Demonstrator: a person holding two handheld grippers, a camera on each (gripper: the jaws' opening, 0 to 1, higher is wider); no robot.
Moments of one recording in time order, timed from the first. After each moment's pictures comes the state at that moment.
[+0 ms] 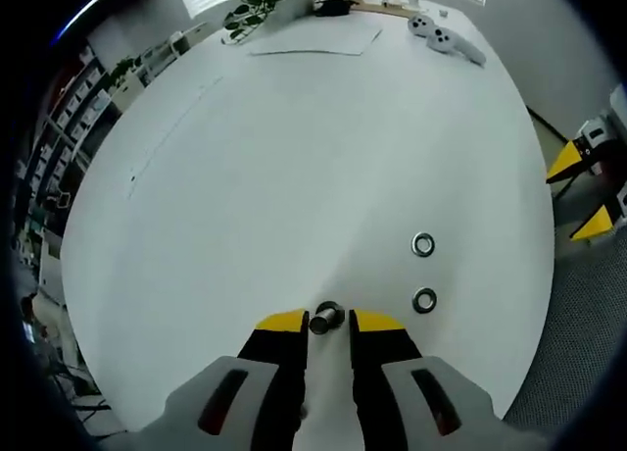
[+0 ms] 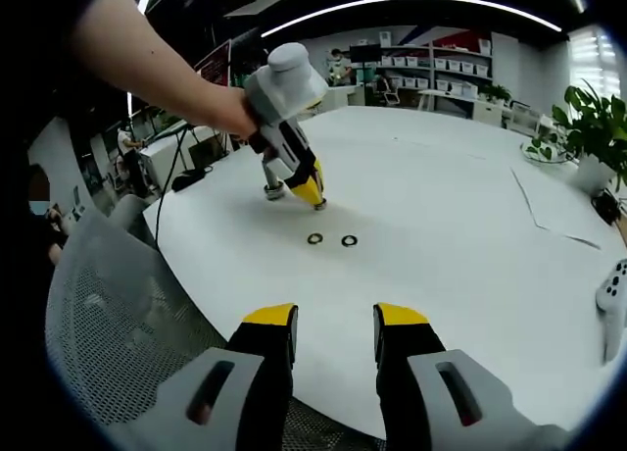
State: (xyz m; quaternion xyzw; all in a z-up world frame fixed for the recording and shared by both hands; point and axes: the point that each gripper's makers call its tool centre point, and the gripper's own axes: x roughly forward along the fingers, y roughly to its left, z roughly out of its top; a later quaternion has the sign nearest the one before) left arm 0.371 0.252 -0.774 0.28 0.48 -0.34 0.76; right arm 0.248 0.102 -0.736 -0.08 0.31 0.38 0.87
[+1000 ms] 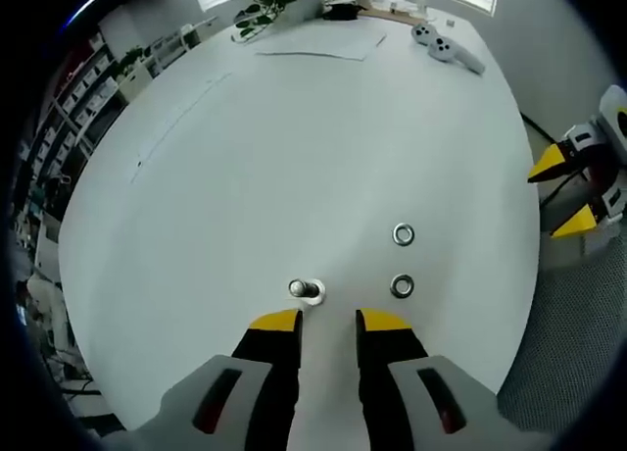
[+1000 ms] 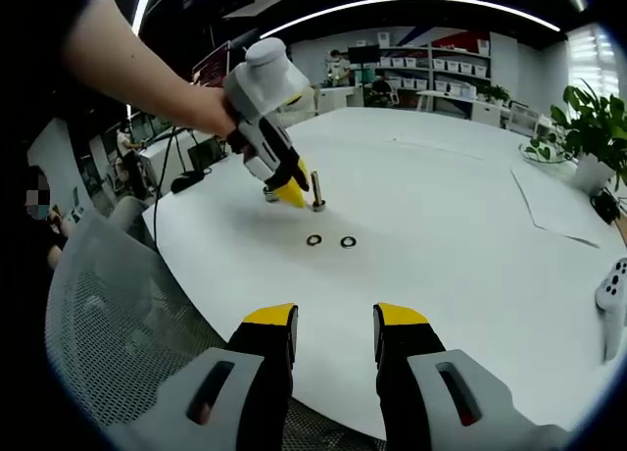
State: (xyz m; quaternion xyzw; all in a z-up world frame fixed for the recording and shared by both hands) left arm 0.347 0.254 -0.768 0.25 0.50 -0.33 0.76; right arm 0.249 0.101 -0.735 -0.08 0.31 0.38 0.87
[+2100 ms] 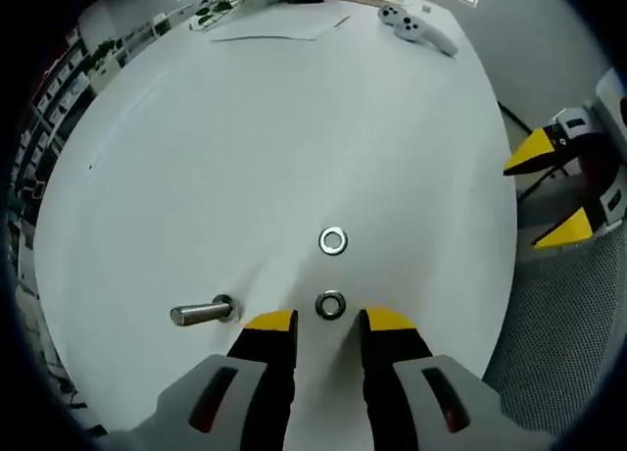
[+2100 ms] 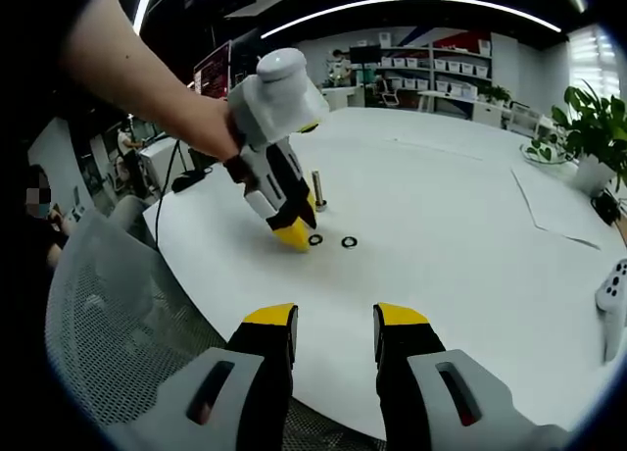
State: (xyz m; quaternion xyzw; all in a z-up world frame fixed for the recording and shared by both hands) left arm 0.316 0.210 -0.795 0.24 0.53 -0.37 0.72; right arm 0.249 0.102 -0.735 -0.08 0.31 0.38 0.87
